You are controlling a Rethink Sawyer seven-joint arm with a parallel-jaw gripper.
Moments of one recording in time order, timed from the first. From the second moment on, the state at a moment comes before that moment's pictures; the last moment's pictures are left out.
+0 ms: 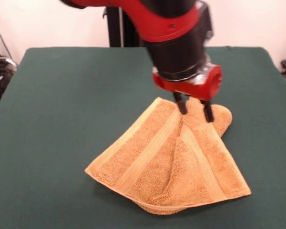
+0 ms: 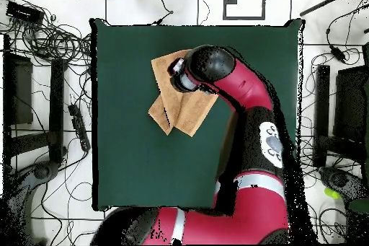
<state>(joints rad) -0.13 -0.37 -0.08 1.26 0.49 0.88 1.91</state>
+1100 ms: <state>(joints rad) 0.09 -0.32 -0.34 1.13 0.28 0.85 1.93</state>
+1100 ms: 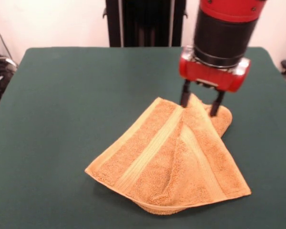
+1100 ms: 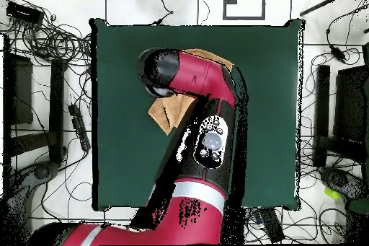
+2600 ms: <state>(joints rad) 0.25 -0.14 -0.50 1.01 0.13 0.86 1.93</state>
